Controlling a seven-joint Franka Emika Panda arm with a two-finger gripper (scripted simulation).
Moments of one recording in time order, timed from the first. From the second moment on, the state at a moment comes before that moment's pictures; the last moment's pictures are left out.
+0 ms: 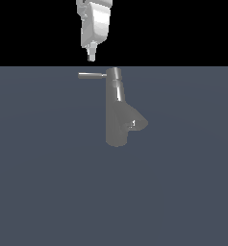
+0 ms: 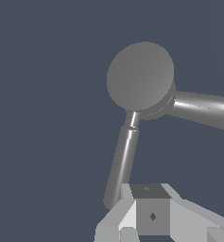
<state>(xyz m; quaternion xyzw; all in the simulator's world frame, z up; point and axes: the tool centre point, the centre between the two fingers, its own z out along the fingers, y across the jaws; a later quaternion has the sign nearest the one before) 0.058 0.073 0.310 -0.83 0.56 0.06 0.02</state>
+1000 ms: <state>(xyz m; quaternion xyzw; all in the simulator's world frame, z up) 0.095 0.091 0.263 -0.77 0.63 0.01 -0.01</state>
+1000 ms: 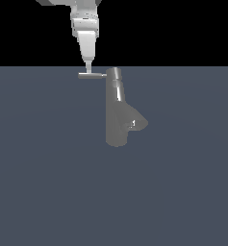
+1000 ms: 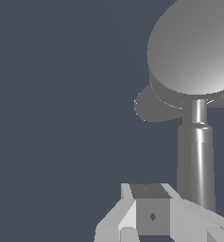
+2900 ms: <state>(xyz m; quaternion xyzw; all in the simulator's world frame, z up) 0.074 0.107 0.252 -0.77 0.64 -0.01 -0.05</state>
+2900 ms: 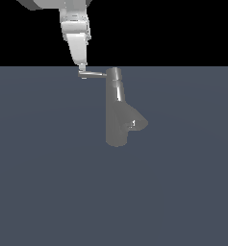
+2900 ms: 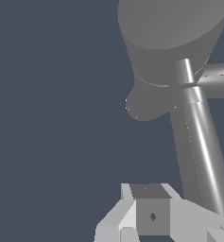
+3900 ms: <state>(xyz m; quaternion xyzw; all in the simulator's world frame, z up) 0.032 0.093 0.275 -0.77 0.64 -0.01 -0.05</state>
